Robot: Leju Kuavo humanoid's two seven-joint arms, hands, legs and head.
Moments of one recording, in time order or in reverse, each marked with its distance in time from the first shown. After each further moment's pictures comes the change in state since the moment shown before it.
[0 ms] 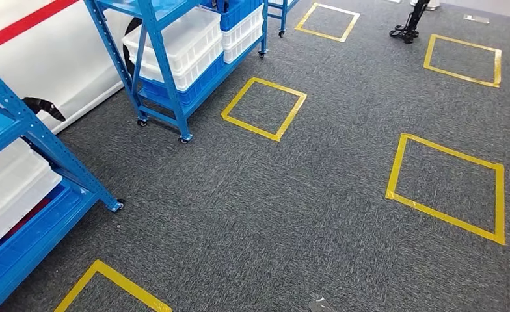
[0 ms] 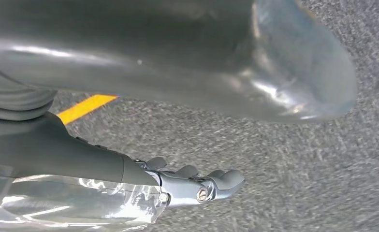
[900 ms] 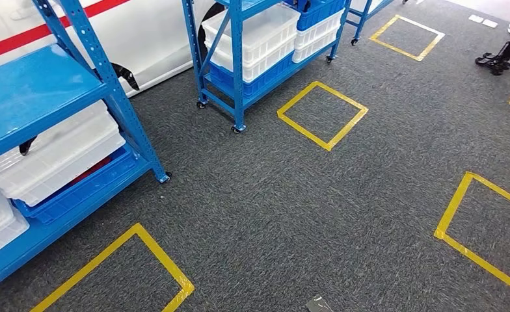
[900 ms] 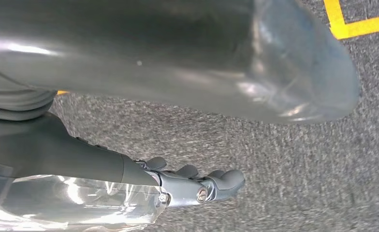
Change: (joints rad) left arm -0.002 0.001 -0.002 0.000 -0.035 -0.042 -0.006; right arm -0.002 0.005 0.007 0.000 0.001 0.002 0.002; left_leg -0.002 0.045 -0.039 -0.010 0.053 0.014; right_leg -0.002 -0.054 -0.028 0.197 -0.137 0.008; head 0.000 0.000
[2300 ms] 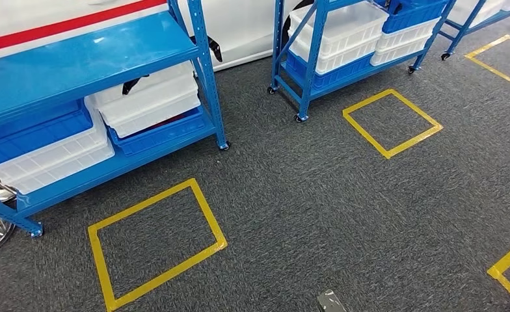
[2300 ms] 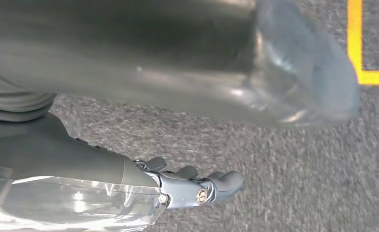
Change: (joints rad) left arm -0.011 0.006 -0.051 0.001 -0.027 0.015 -0.005; right arm -0.005 -0.002 -0.010 0.001 -0.063 -0.022 -0.037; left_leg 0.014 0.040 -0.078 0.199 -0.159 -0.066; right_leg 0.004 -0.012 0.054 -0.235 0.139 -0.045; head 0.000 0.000
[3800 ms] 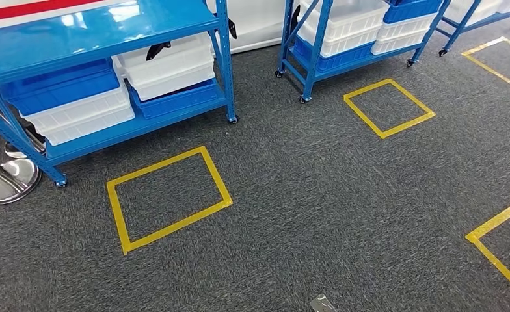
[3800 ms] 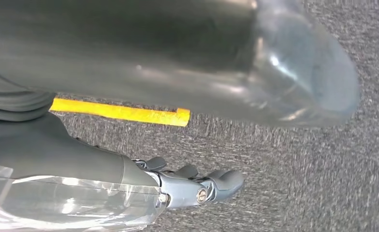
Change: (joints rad) left arm 0.006 0.007 0.030 0.000 0.068 0.014 0.021; right arm 0.006 0.007 0.004 0.001 0.030 0.026 0.019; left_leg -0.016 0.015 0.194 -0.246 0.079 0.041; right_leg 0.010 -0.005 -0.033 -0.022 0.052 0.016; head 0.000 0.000
